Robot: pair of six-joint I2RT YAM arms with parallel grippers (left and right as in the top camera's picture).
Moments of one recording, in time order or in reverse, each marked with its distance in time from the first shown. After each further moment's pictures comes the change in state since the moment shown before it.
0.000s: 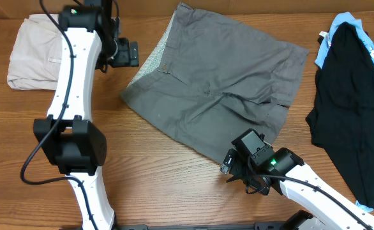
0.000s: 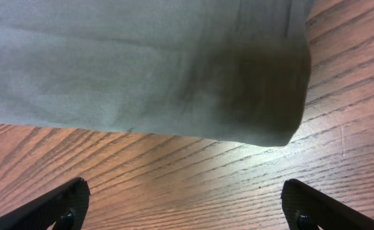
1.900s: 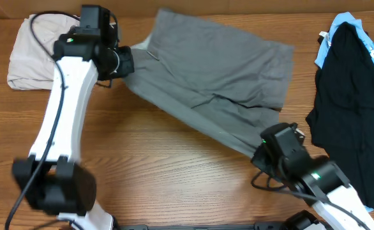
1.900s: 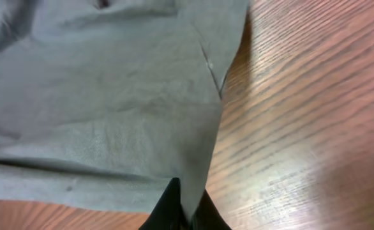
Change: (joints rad) left arm -0.014 -0.370 -0.378 0.243 0.077 -0.112; right arm -0.134 -0.279 0.164 -0.234 0.174 -0.067
